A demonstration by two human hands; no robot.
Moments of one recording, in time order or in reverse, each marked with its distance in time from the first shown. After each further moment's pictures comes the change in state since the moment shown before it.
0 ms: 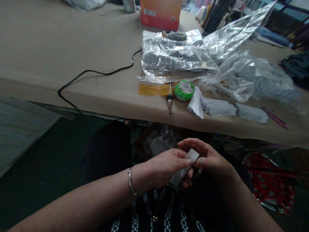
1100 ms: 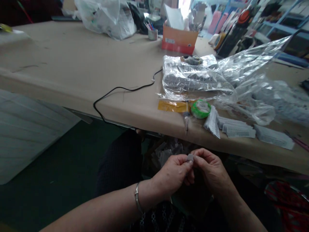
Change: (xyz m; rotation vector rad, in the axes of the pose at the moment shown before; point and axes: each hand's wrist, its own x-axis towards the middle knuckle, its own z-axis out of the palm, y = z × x) left_hand -0.012 0.008 -0.013 0.256 0.399 0.317; right_hand 0.045 0.007 0.036 0.053 0.424 0.000
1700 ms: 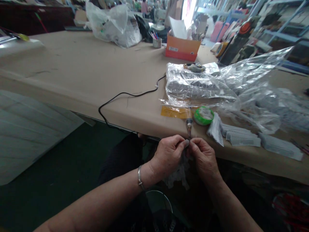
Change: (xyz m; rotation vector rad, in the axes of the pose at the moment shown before) left_hand 0.027 0.036 -0.040 0.672 0.379 0.609; right_hand 0.048 -0.011 0.028 -0.114 0.074 -0.300
